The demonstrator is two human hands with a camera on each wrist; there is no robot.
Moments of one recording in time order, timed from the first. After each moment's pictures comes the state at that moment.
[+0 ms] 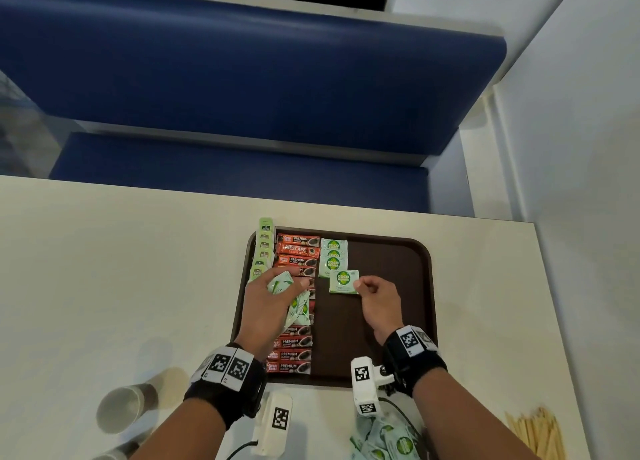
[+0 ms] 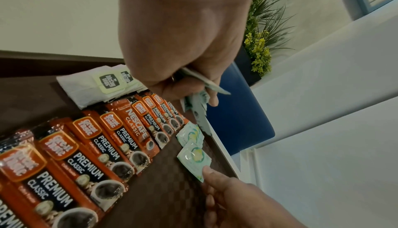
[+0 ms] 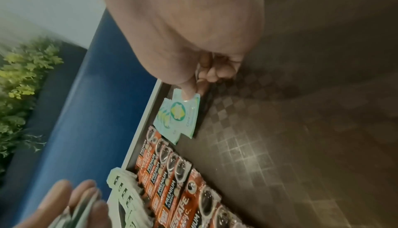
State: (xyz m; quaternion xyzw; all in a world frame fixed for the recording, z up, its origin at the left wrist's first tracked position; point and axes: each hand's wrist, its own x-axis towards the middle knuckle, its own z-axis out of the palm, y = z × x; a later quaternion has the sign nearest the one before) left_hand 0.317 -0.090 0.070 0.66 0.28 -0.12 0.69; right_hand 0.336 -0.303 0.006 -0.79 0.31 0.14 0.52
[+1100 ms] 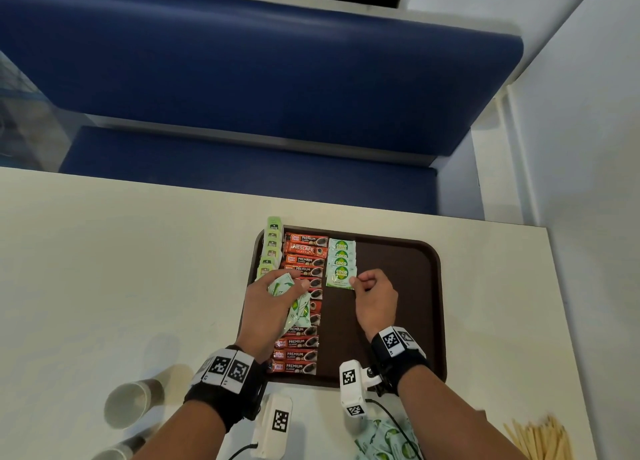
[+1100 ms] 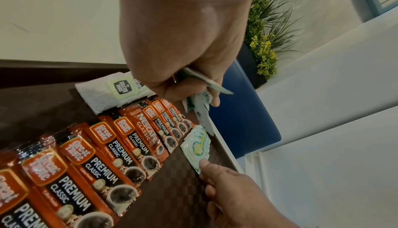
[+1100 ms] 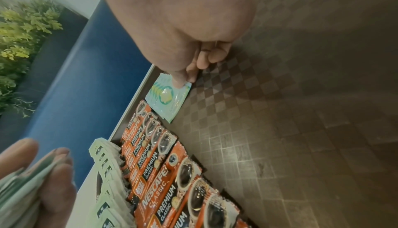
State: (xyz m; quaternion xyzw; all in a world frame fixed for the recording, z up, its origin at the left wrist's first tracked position) left_hand 0.313 -0.080 0.068 0.62 0.31 -0.13 0.71; right_hand 0.342 -0.280 -0.010 -0.85 0.29 0.08 0.44
